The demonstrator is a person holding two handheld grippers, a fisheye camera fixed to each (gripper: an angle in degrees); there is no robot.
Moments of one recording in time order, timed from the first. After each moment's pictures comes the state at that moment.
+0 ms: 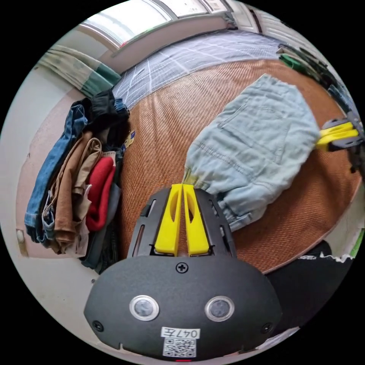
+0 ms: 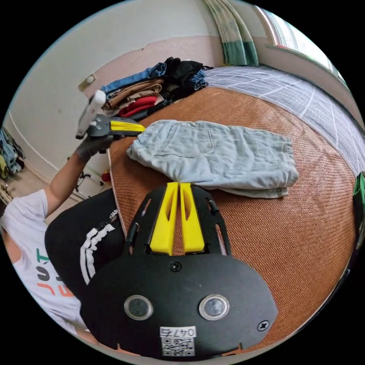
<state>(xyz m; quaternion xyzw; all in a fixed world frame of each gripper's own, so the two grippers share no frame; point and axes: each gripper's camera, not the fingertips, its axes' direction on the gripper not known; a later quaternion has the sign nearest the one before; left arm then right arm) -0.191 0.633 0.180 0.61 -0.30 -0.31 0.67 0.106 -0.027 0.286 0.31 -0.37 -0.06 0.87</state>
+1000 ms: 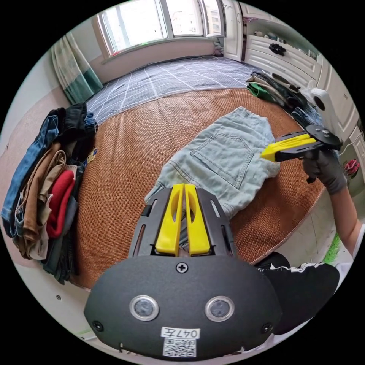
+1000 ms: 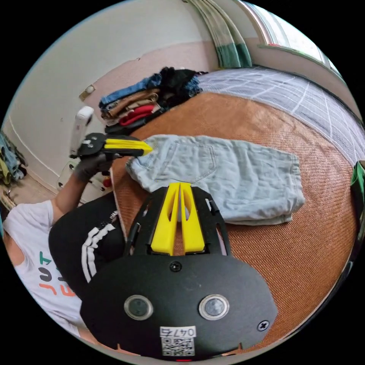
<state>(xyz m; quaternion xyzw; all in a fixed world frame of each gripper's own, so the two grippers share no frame) -0.033 0.590 0.217 0.73 -0.19 -0.19 0.63 0.125 -0.011 0.326 0.28 -0.34 -0.04 0.90</state>
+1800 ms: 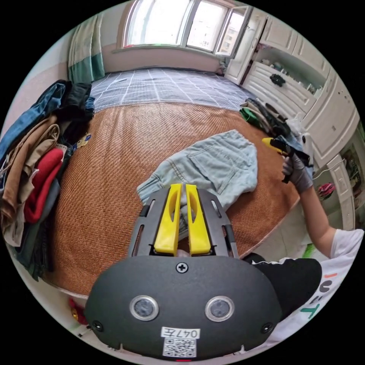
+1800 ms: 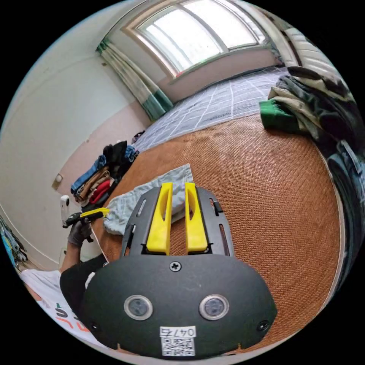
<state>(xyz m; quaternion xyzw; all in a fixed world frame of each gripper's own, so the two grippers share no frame) -0.102 0.696 0.341 0.81 -0.05 -0.11 0.58 0.307 0.150 0.385 0.40 -0.38 0.27 0.79</state>
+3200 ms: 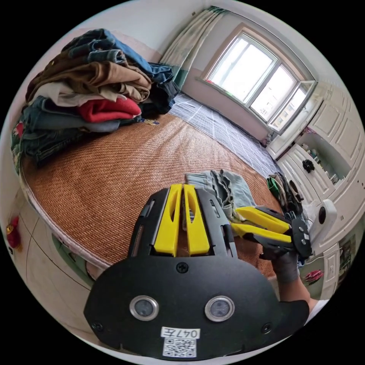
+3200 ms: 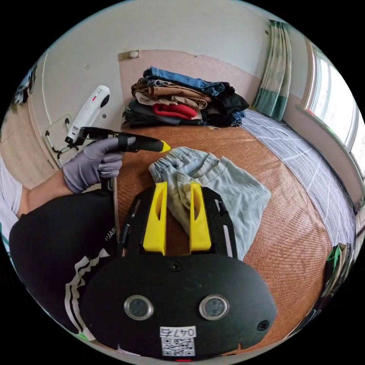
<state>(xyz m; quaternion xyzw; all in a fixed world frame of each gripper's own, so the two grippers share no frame) -0.225 0.842 0.695 0.87 0.13 -0.28 0.39 -0.081 0.070 0.073 0.43 -0.21 -0.18 0.86</state>
